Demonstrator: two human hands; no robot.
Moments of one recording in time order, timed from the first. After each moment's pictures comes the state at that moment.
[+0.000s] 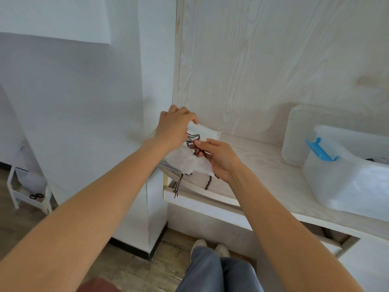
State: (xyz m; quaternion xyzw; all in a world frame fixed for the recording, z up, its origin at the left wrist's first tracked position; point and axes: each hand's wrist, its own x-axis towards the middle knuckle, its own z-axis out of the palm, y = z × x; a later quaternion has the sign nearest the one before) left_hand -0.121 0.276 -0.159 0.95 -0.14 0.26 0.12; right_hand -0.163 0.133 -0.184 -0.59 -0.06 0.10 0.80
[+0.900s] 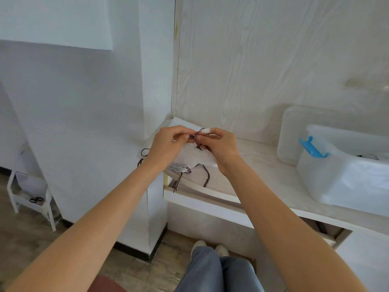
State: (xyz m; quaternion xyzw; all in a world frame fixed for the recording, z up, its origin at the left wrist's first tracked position) left_hand -0.188 0.277 -0.173 0.80 -0.15 0.21 0.54; right_hand -0.181 0.134 -0.162 -0.67 -0.07 -0.04 0.73
